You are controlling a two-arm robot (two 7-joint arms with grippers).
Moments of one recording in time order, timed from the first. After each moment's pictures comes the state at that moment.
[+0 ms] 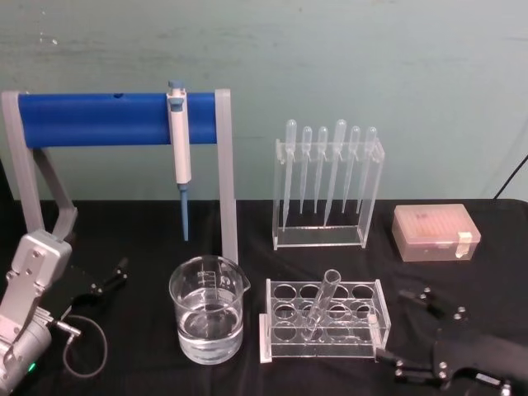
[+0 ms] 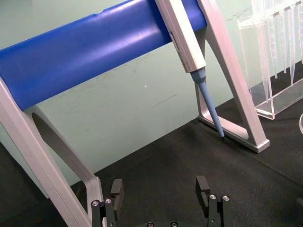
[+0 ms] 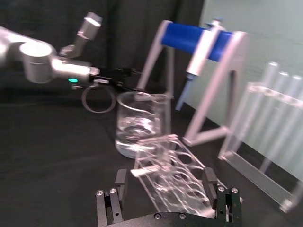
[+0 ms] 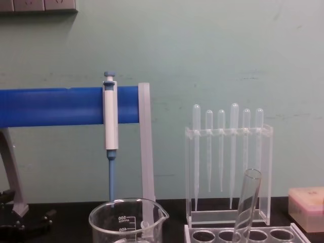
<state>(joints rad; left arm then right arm) -0.20 0.60 0.45 -1.41 -0.25 -0.12 0.03 0.07 0.79 -0.34 -1.55 0.54 -0.31 0.76</state>
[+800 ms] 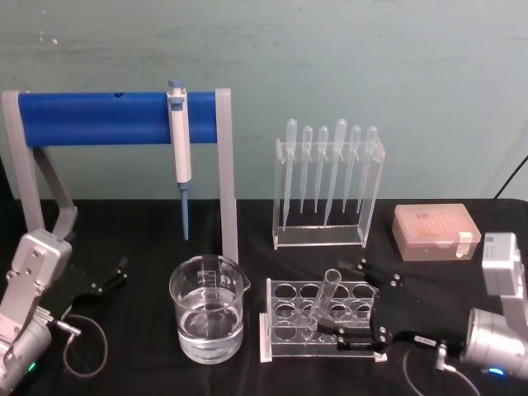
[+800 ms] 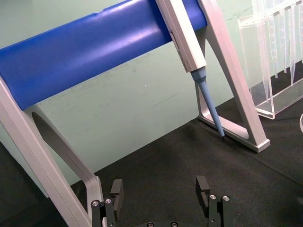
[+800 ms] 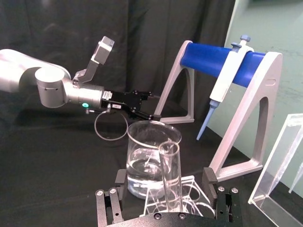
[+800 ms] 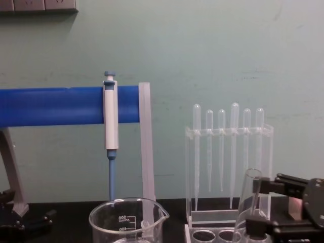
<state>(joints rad) -0.20 0.60 0.45 -1.41 -0.25 -0.12 0.03 0.30 0.62 -0.46 -1.40 0.54 -0.27 0.88</state>
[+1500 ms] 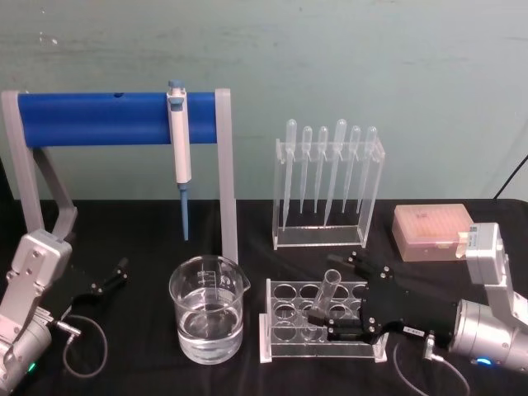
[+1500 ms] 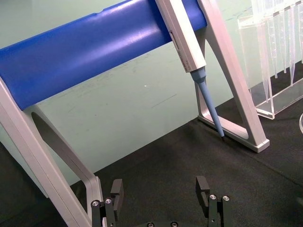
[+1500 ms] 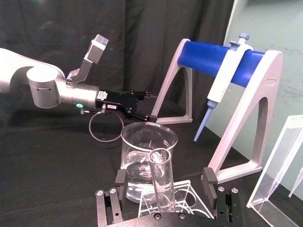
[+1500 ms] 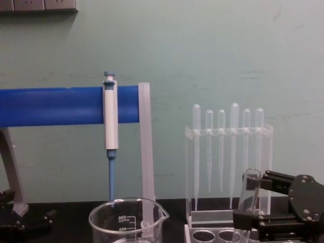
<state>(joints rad) -0.20 0.60 0.45 -1.41 -0.25 -0.12 0.03 0.35 0.60 -0.49 -1.36 0.53 -0.26 0.87</state>
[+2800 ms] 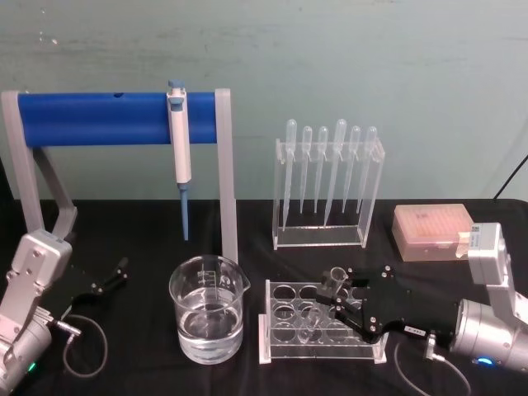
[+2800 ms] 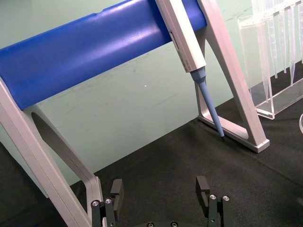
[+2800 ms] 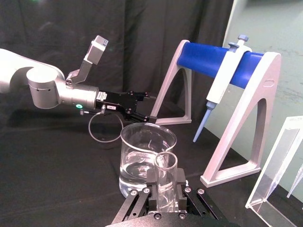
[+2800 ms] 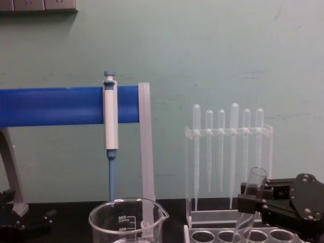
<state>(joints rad) -0.20 0.60 0.45 -1.41 -0.25 -0.12 0.03 0.35 0.60 -0.49 -1.37 0.53 -0.27 0.87</state>
